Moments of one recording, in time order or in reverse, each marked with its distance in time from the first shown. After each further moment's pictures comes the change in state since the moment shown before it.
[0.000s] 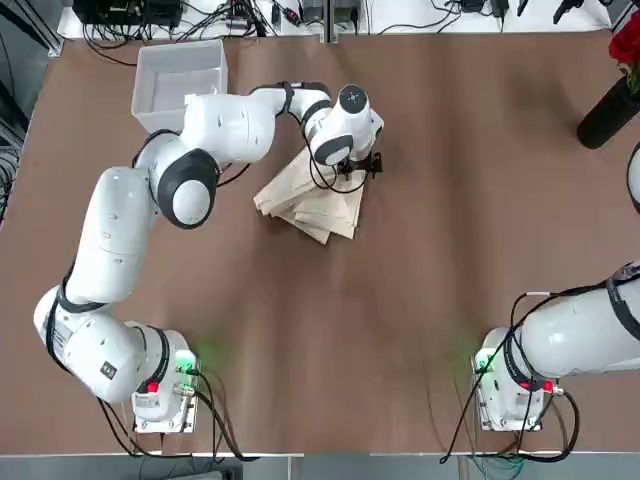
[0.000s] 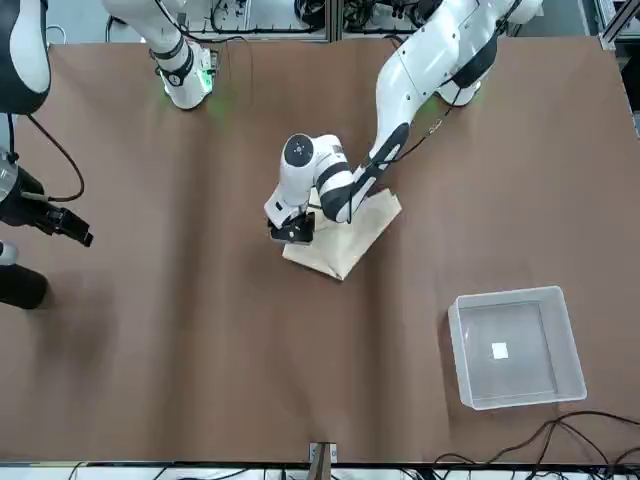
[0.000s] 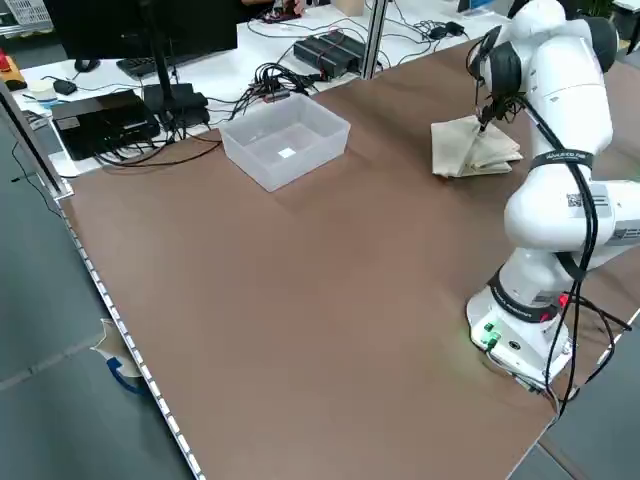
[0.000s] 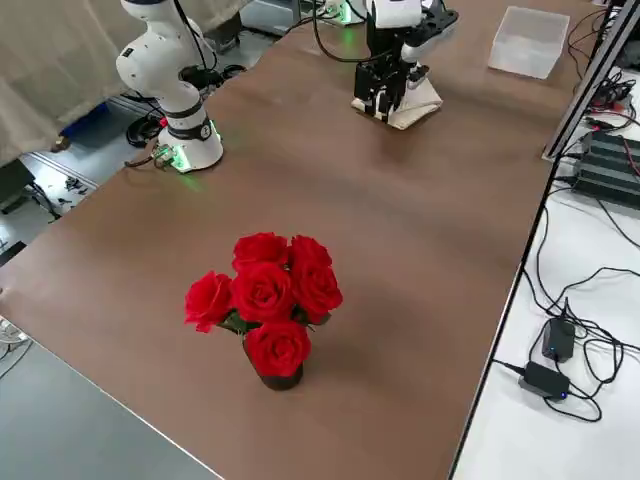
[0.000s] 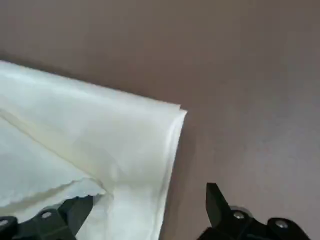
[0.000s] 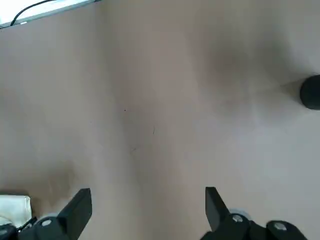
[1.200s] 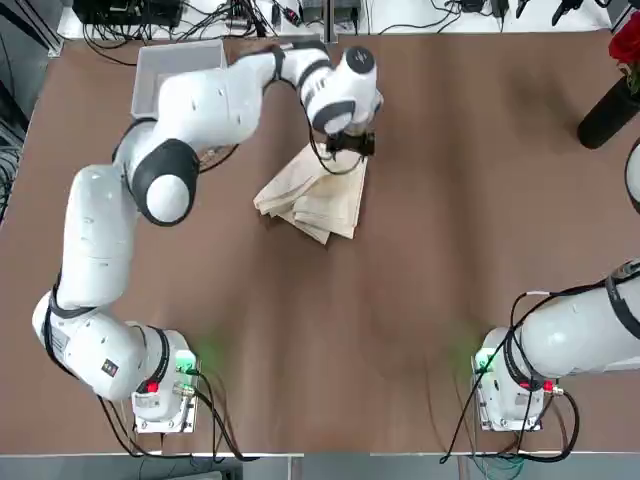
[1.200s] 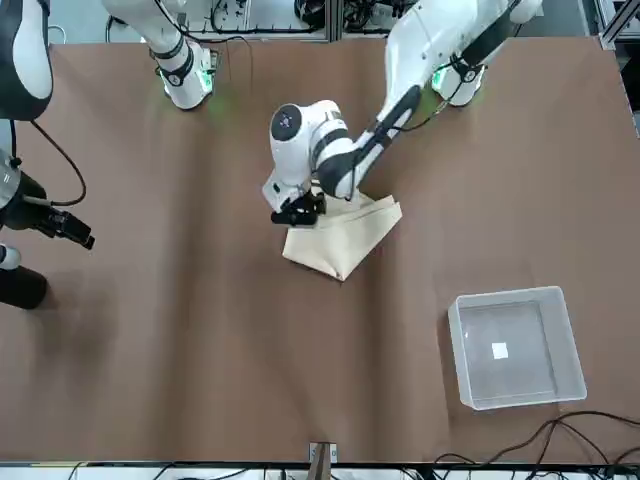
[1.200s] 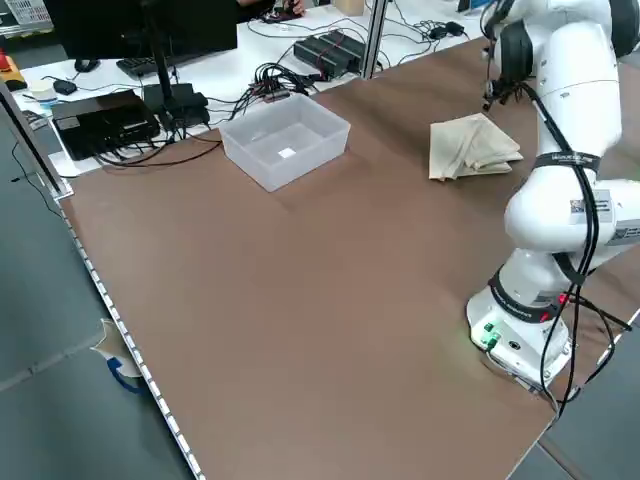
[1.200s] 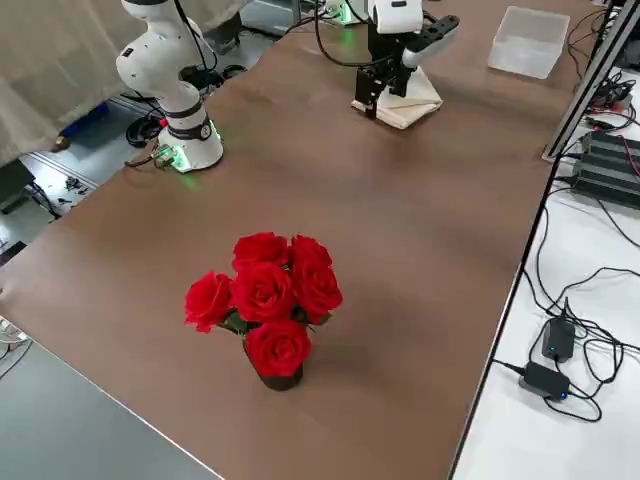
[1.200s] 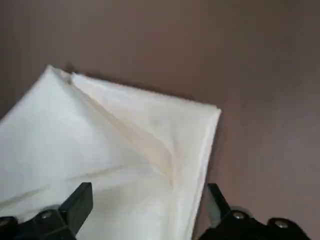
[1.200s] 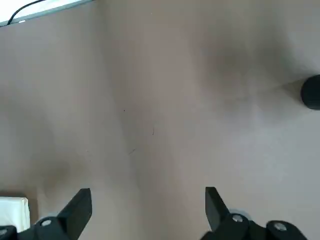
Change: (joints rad) left arm 0.080 -0.152 -0.066 0.013 -0.032 -0.279 0.095; right arm -0.001 0.010 0.000 0.000 0.000 0.006 0.000
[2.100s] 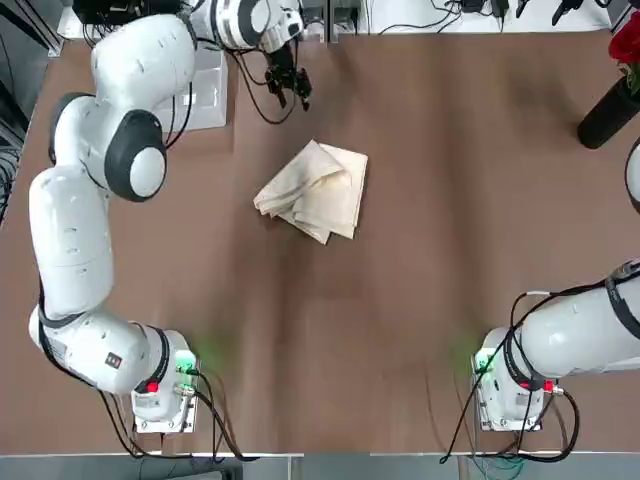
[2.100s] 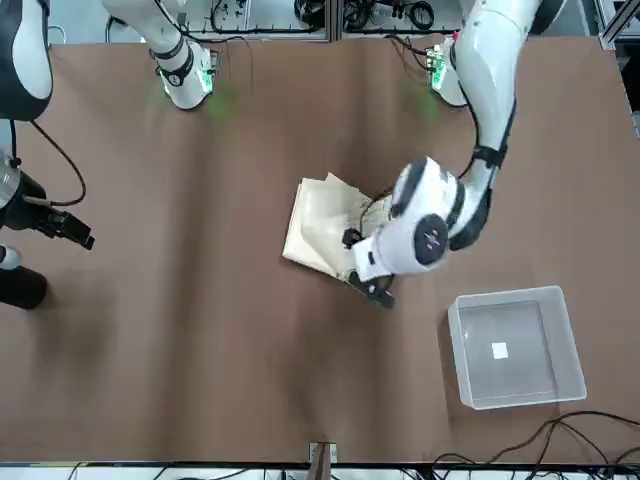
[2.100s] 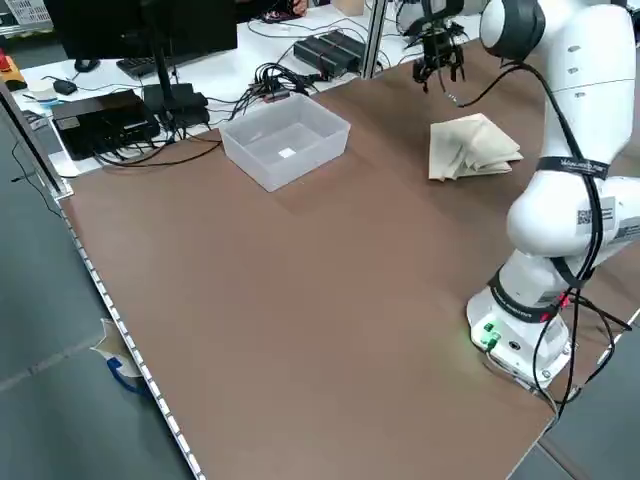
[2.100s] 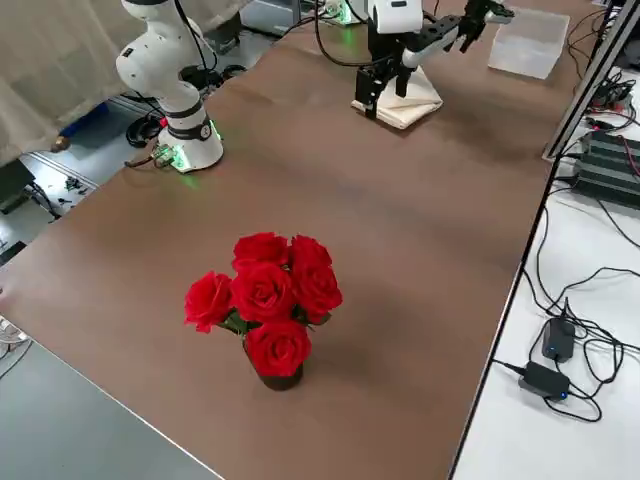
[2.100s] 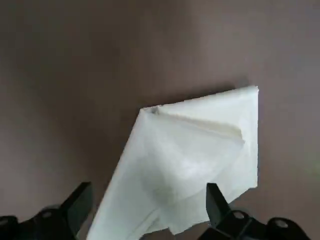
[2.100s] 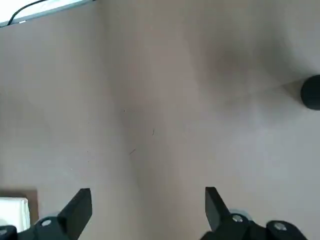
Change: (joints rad) left arm 0.099 -0.166 0.444 -0.061 -0.854 -0.113 1.216; right arm 0.000 0.000 0.000 0.000 0.000 0.001 0.000
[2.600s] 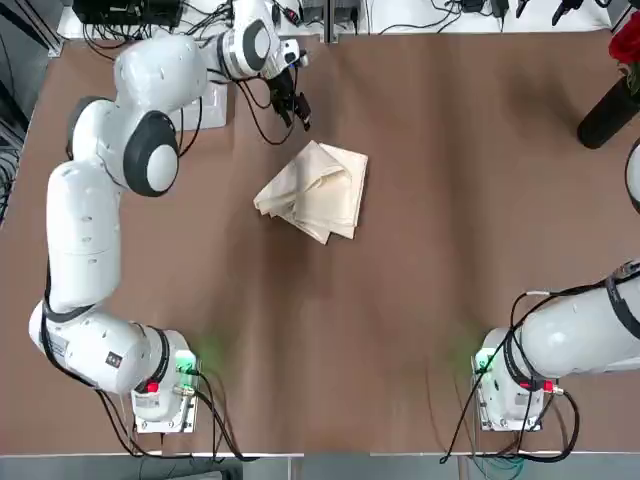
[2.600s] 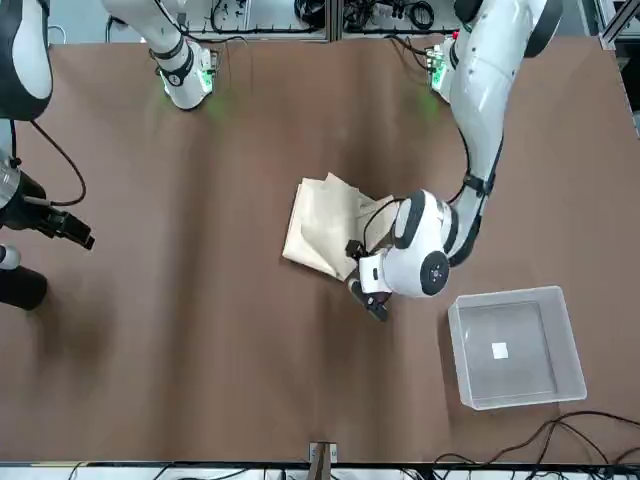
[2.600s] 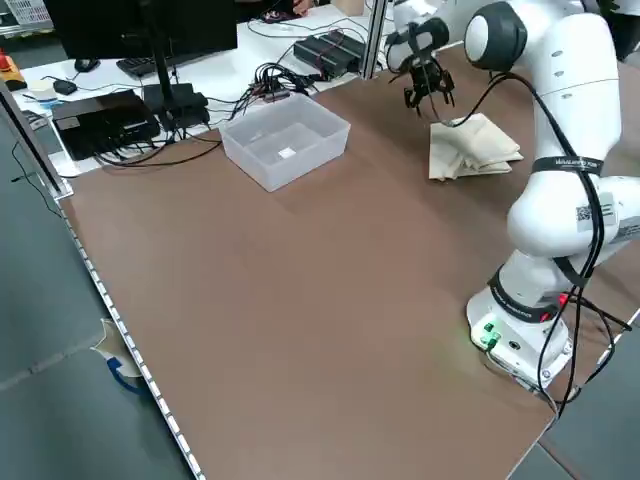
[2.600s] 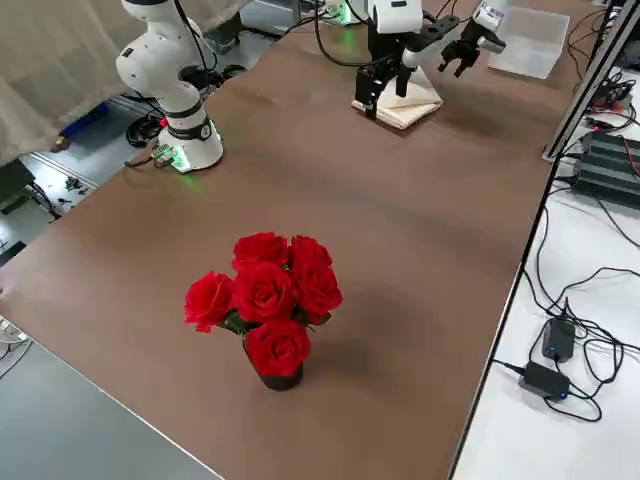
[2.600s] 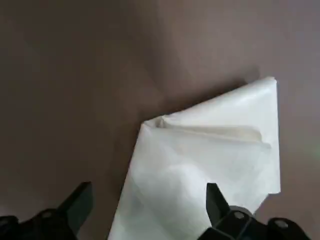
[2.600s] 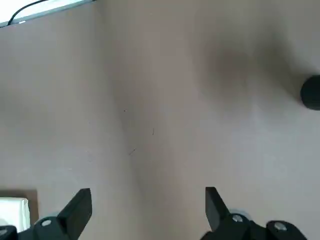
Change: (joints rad) left arm -0.004 0.128 0.019 -0.017 -0.127 0.114 0.187; right arm 0.000 0.000 0.000 0.000 0.000 0.000 0.000
